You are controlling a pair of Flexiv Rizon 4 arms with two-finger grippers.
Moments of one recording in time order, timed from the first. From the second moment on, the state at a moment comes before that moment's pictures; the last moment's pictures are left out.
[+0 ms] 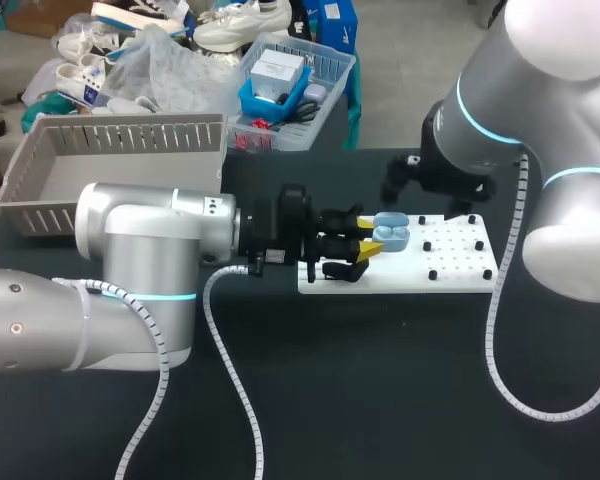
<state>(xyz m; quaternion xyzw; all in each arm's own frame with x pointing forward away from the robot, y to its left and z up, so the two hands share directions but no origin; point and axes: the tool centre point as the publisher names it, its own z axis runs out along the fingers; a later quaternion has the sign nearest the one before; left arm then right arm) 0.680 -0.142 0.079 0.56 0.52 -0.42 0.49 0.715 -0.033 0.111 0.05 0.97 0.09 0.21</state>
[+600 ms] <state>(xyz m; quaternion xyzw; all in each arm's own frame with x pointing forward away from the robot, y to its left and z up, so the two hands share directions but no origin) 0.680 -0.142 0.079 0.56 0.52 -0.42 0.49 0.691 -0.034 0.119 0.05 0.97 0.09 0.22</state>
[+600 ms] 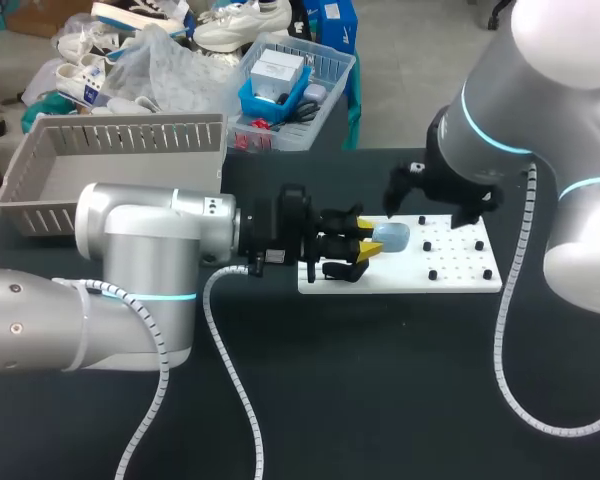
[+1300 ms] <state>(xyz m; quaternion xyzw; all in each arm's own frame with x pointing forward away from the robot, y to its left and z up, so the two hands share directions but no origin) 0.687 -0.139 0.097 0.55 0.52 -0.42 0.50 0.700 -0.058 0.125 0.14 0.96 0.11 0.23</state>
